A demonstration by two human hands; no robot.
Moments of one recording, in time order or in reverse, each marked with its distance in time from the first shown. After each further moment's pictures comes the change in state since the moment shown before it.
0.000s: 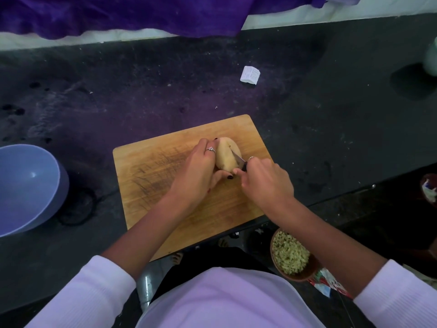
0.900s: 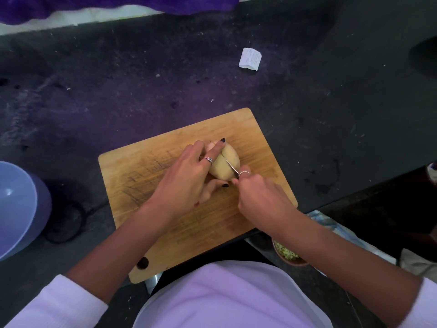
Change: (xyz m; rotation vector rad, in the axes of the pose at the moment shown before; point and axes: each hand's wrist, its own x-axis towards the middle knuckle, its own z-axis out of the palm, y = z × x) left_hand 0.007 -0.020 -0.011 0.137 -0.122 0.162; right_hand 0.008 0.003 0.015 0.032 -0.185 -0.164
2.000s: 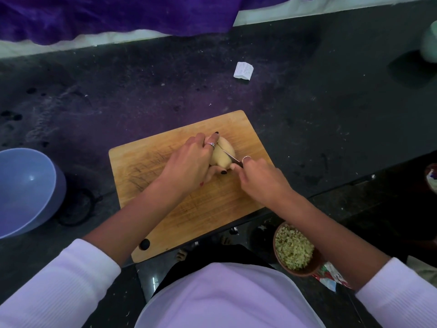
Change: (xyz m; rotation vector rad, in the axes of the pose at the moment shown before) left_hand 0.006 0.025 -0.012 0.221 -0.054 -0.094; right_hand -0.008 0.013 -0.002 0.034 0.118 0.058
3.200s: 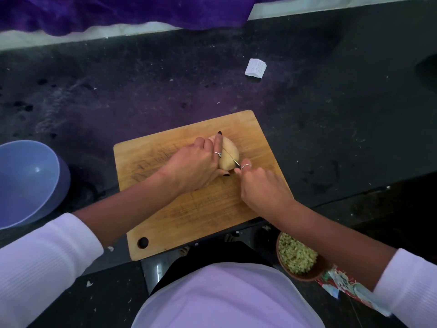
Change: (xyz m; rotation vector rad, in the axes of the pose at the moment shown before) left_hand 0.008 -0.014 0.013 0.682 0.067 0.304; right_hand 0.006 0.008 0.015 -0.100 0.058 -0.185
